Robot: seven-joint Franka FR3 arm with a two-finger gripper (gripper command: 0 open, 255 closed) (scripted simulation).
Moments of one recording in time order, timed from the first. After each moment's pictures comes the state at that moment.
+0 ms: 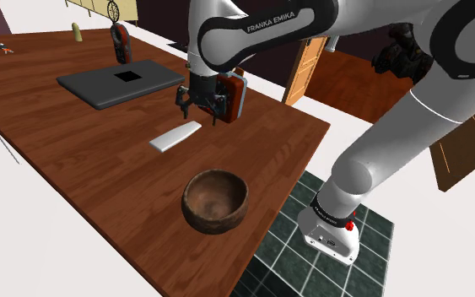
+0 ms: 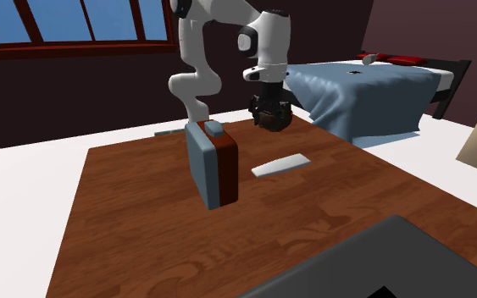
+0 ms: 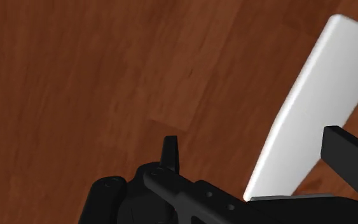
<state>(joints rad) -0.20 -0.17 0.50 -2.24 0.10 2.09 1.31</state>
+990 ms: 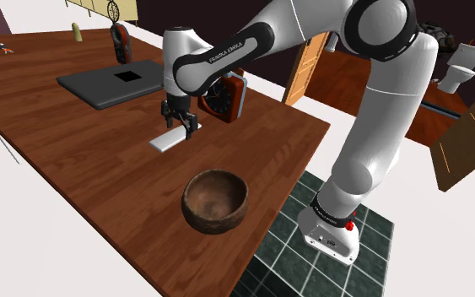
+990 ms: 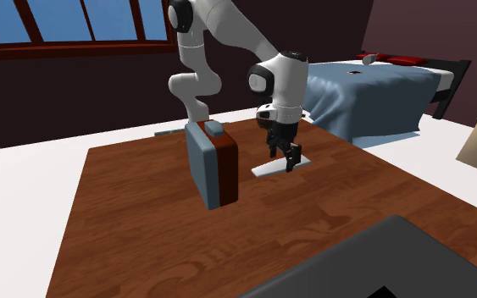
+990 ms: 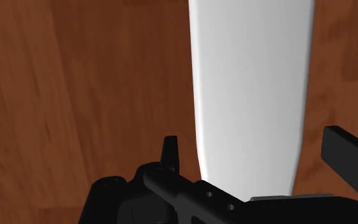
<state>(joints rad) -0.19 0.25 0.49 -2.03 -0.14 2.25 1.87</state>
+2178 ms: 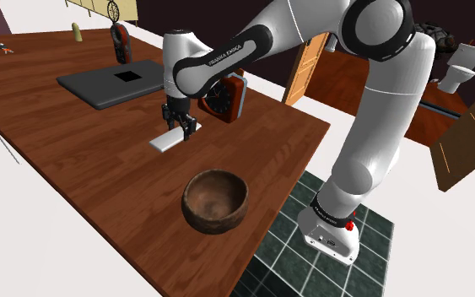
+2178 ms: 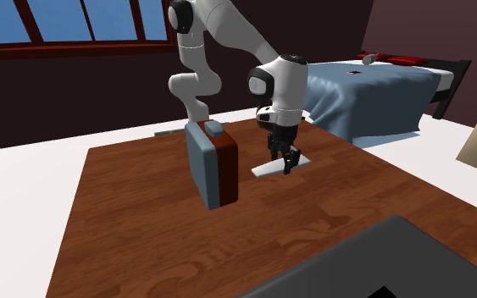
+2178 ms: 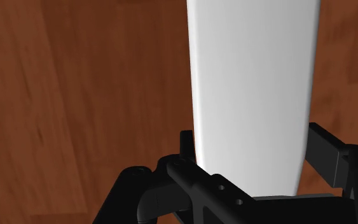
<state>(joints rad) -0.18 0.27 0.49 -2.03 -0.15 2.26 1.88</state>
